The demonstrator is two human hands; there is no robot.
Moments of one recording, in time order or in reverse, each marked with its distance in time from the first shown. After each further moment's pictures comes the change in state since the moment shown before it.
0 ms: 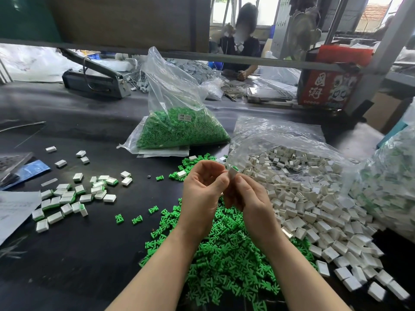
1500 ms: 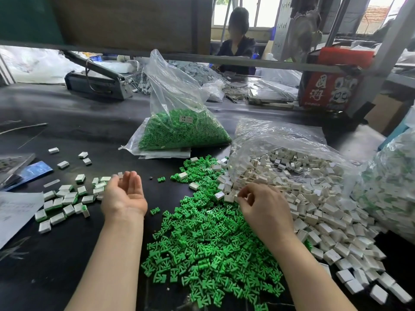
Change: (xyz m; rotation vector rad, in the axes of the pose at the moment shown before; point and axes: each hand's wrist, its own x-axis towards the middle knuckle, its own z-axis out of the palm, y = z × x) left_hand 0.040 0.052 -0.115 -0.567 0.898 -0.238; right_hand 0.001 0.003 -0.027 -1.203 0.072 0.082
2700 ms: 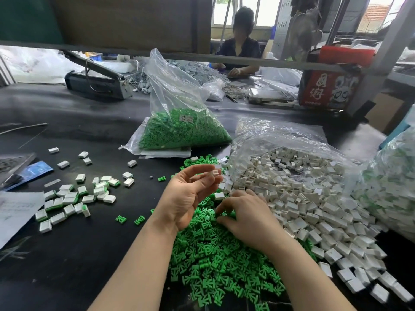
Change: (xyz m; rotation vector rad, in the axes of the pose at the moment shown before) left_hand -0.059 -0.066 0.011 0.604 -0.768 -0.206; right_hand -0.003 -0.019 0.003 -0.041 -0.355 -0.170
